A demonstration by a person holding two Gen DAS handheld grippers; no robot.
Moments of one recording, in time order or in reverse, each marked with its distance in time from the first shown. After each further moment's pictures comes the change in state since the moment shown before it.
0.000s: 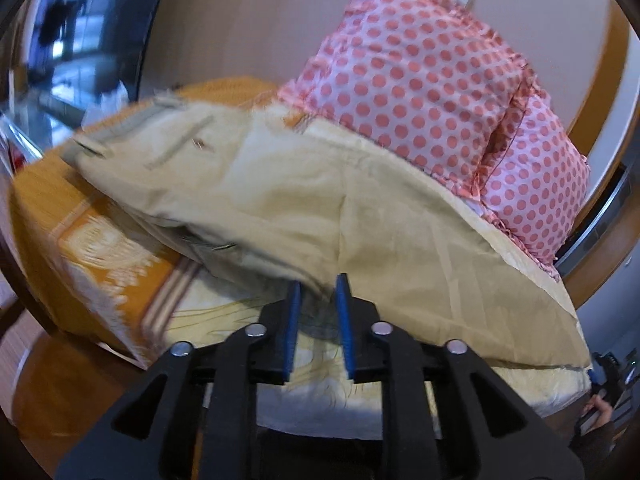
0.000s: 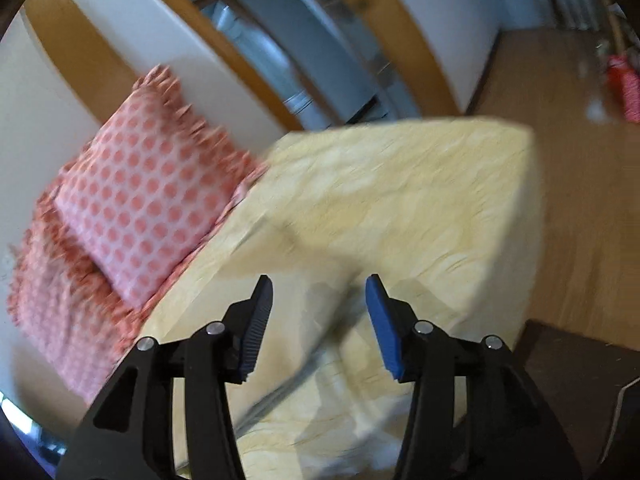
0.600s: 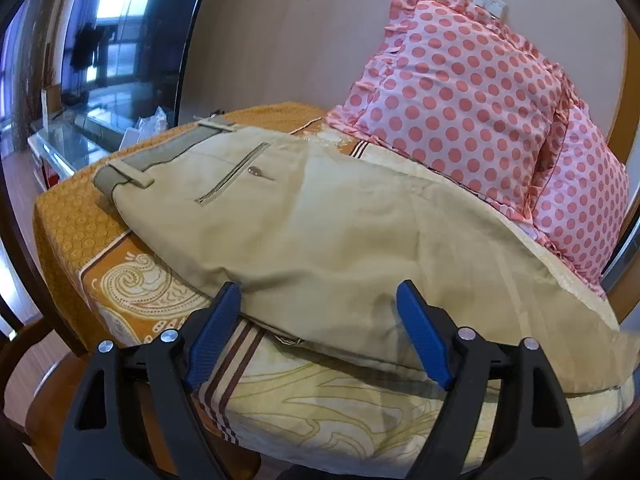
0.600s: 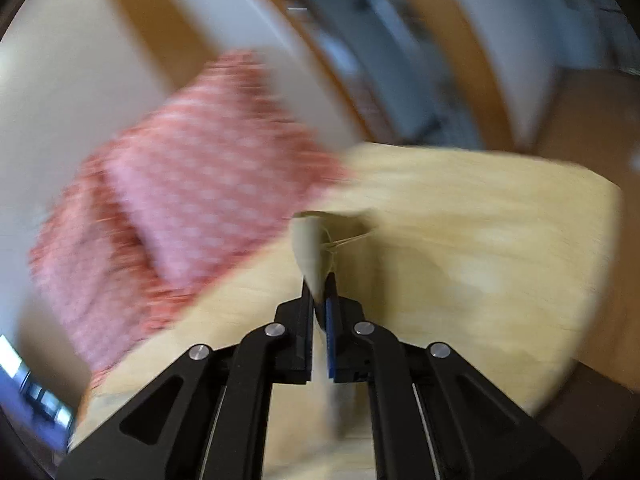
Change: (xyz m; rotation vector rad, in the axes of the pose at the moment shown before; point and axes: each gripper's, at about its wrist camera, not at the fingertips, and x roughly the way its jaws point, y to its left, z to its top) left arm 0.033 0.026 0.007 0.008 -0.070 0.144; right arm -0.001 0.110 -0.018 -0.228 -0.024 0.279
